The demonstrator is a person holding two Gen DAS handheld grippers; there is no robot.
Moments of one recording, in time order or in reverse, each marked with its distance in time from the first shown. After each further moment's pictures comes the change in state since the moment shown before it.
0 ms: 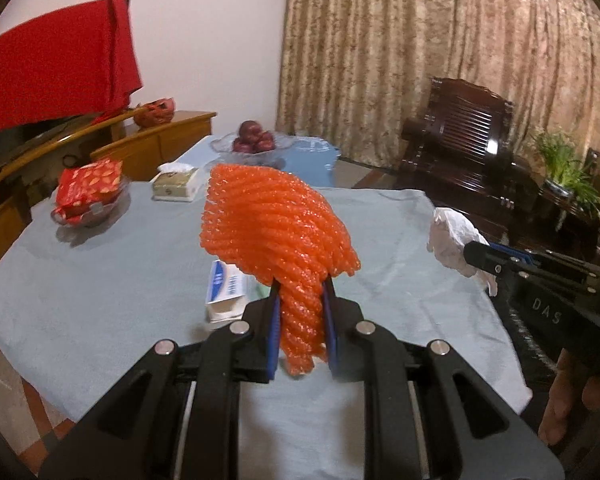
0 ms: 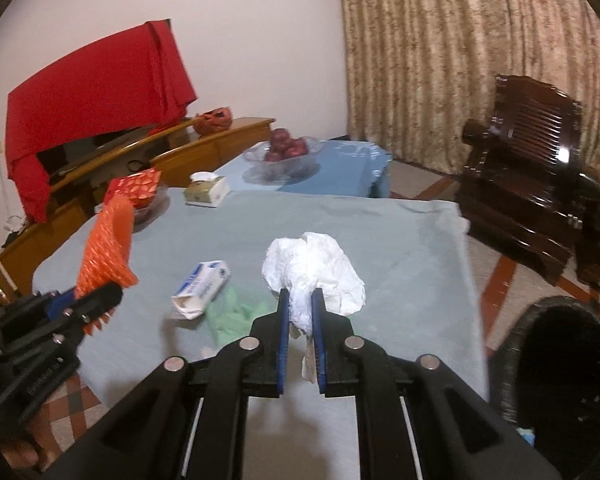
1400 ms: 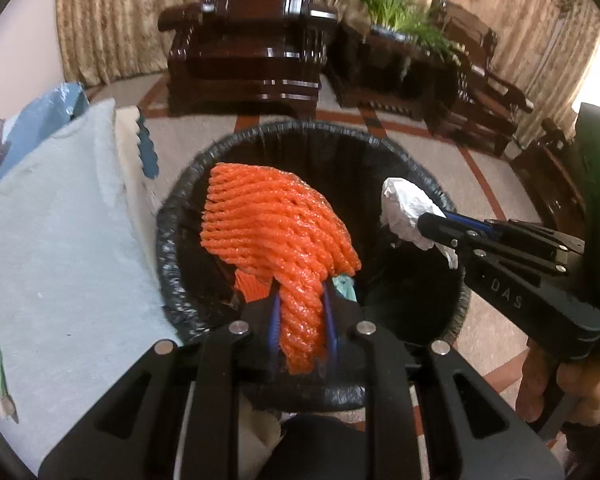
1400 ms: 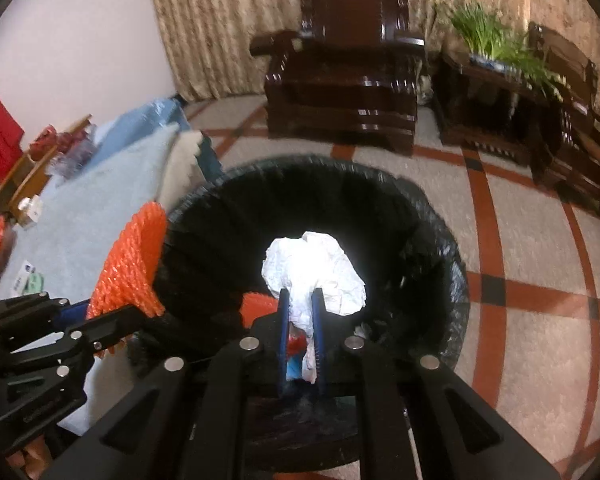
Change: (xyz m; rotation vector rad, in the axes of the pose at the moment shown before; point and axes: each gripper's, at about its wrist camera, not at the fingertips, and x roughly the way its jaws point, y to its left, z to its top) left arm 0.132 -0.377 -0.060 0.389 0.452 -0.529; right arm -0.081 -0.340 -0.119 0.402 0.244 -0.375
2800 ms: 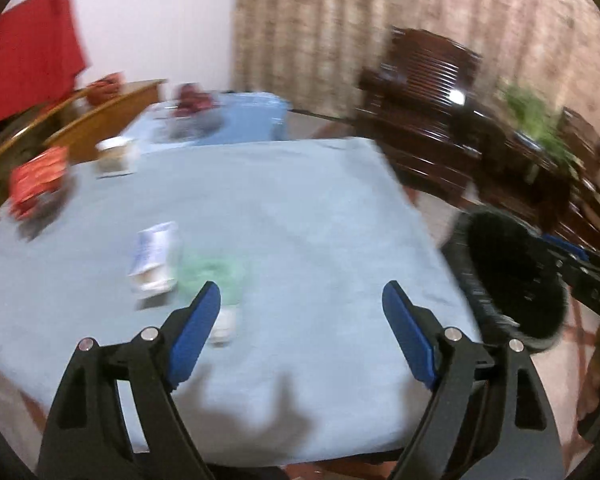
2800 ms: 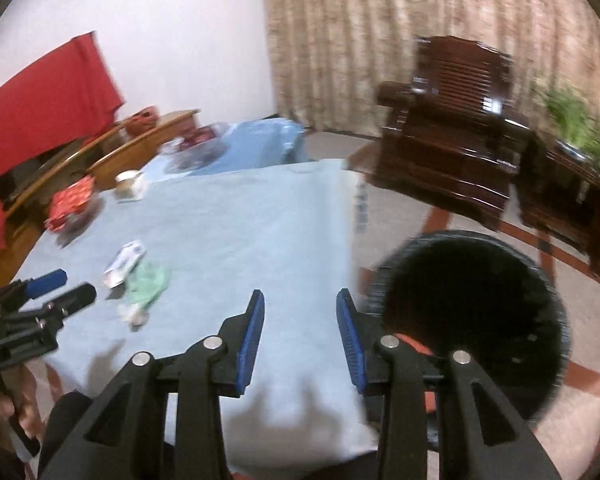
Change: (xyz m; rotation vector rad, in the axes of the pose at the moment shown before) left arm -0.243 0.215 -0.142 -0.358 -0.278 0.426; right arm -0.077 0.238 -0.023 -0.271 -0.161 0.232
